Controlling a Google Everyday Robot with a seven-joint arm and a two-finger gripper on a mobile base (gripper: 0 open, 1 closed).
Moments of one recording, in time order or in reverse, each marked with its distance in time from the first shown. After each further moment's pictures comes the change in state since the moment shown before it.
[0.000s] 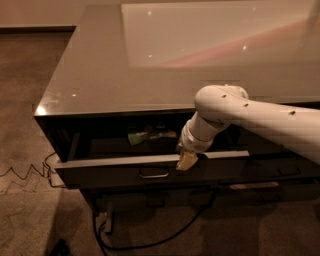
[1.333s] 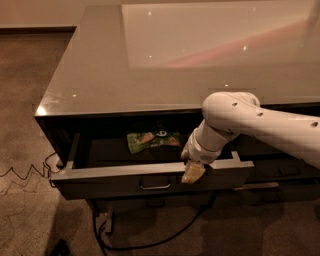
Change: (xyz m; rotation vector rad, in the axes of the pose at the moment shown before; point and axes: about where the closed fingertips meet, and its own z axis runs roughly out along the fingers) arm 0.008 0.046 -0.017 -0.029 0.009 0.058
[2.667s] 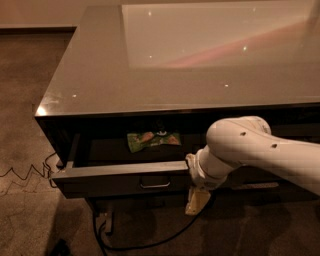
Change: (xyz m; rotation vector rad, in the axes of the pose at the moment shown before) arm 0.010 0.062 0.004 0.036 0.018 0.015
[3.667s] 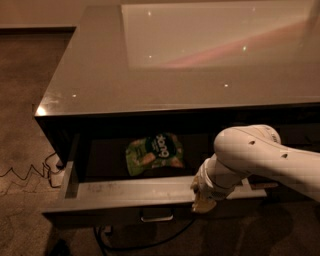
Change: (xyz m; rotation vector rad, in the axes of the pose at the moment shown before) arm 0.018 0.023 0.001 -0.021 0.017 0.038
